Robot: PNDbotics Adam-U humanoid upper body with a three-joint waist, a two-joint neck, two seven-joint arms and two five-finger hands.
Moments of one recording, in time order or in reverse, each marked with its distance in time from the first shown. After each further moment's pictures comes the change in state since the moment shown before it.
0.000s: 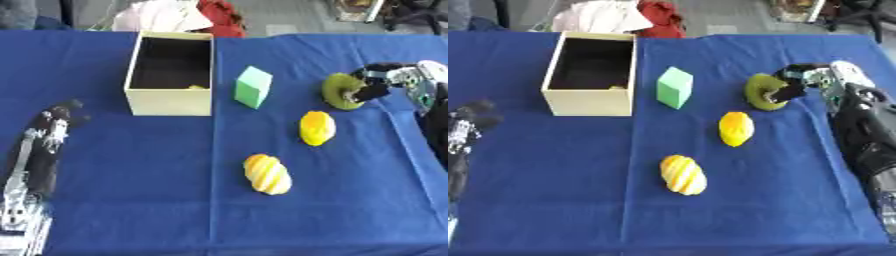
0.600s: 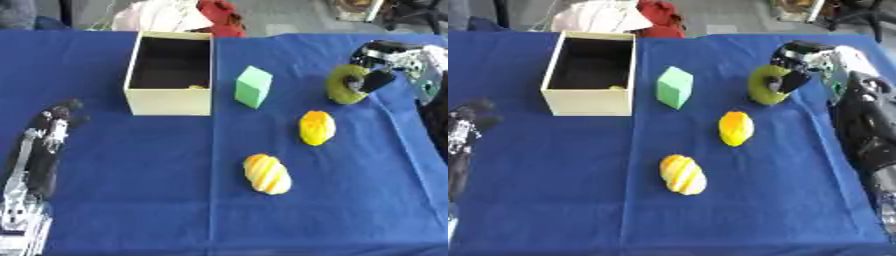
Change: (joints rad) left arm 0.000 0.000 0.000 0.000 0.000 0.000 0.000; right arm -0.006 0.006 -0.007 -0.150 -0.105 -0.082 -0.177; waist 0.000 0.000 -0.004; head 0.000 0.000
